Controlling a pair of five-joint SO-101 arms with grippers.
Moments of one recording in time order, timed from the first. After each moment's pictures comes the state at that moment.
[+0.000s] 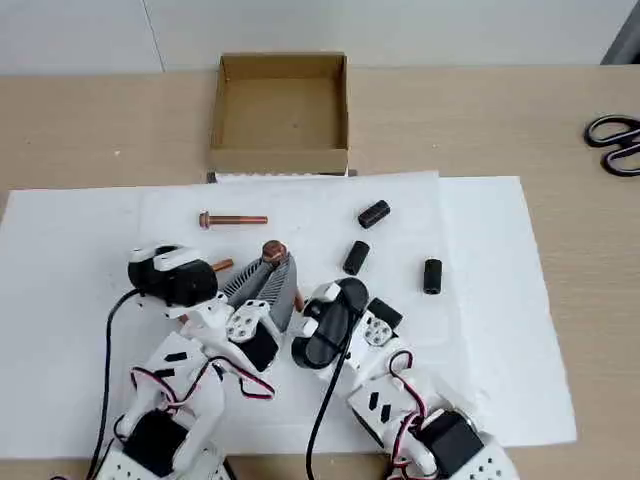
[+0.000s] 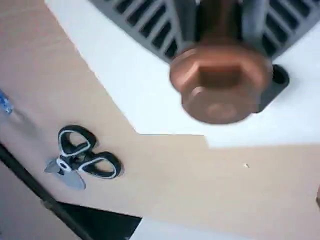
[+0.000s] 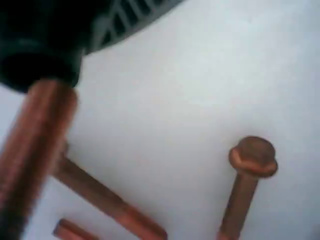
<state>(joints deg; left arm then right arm) 26.4 -103.1 87.9 37.1 33.1 -42.1 -102.9 89.1 50.5 10.1</state>
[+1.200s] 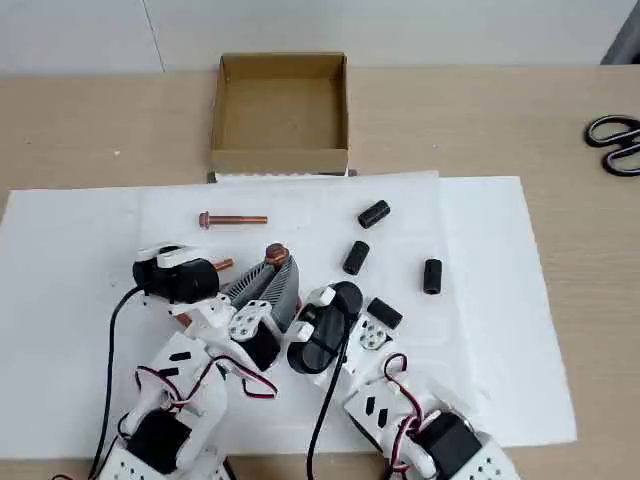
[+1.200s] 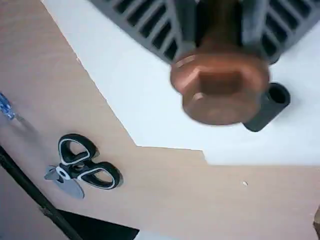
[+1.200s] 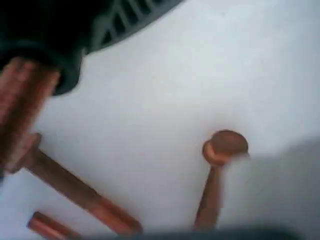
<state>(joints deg) 26.6 -103.2 89.7 36.7 35.7 -44.0 -102.9 89.0 50.5 8.3</state>
